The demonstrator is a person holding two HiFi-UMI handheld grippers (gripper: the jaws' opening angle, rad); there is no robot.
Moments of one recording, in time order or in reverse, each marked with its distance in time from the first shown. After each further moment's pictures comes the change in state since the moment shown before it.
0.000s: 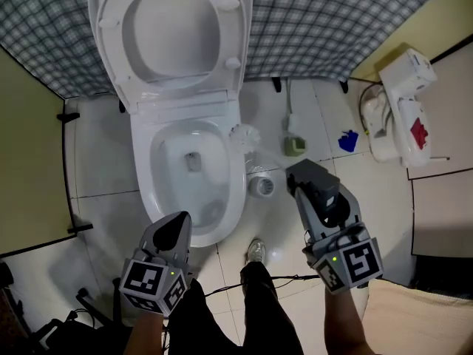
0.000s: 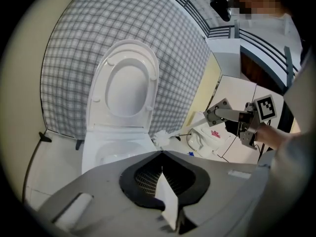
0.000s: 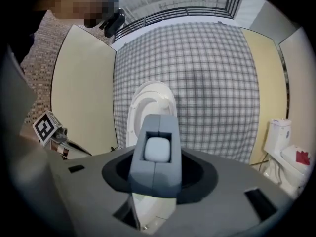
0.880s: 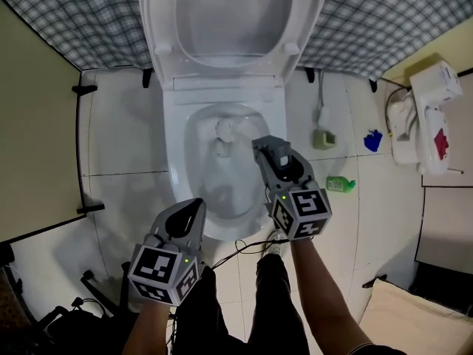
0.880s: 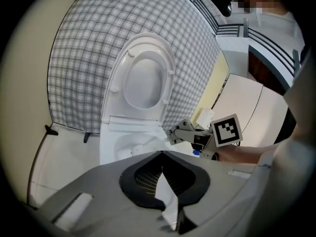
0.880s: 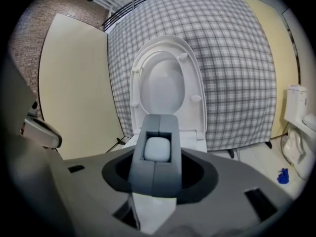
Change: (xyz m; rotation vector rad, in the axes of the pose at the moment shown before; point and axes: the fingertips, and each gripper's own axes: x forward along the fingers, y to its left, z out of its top) left arm -0.009 0.076 -0.022 -0.042 0.052 0.033; right arm 0.179 0.097 -0.120 0.113 0.148 0.071
